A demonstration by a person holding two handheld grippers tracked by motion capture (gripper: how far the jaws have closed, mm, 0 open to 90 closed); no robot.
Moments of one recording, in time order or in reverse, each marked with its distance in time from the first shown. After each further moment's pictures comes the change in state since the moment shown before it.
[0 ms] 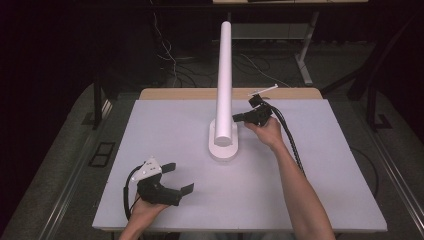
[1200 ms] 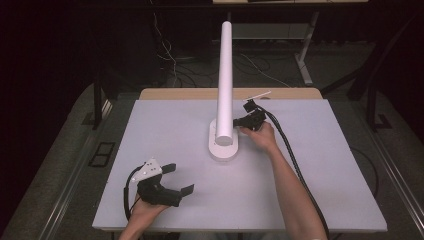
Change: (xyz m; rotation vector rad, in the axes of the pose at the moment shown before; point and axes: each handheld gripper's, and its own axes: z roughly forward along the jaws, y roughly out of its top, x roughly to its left) left arm -0.002 -0.001 0.000 0.006 -0.002 0.002; right arm -0.006 -0.011 0.029 0.026 0.049 0.044
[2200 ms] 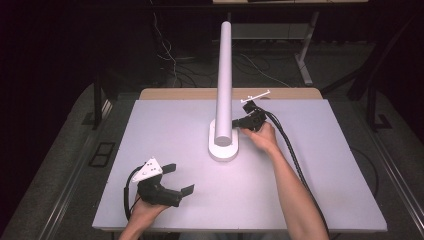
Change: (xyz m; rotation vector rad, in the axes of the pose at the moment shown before) left arm 0.001 0.000 0.000 0.001 -0.003 0.001; right arm 0.009 0.000 -0.005 0.016 -0.045 -0.055
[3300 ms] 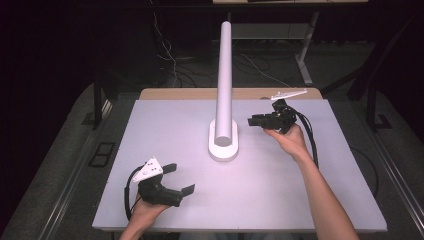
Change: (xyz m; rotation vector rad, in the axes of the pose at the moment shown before) left arm -0.001 0.000 0.001 -0.002 -0.002 -0.002; right arm 0.016 -0.022 -0.100 -0.149 -0.017 -0.009
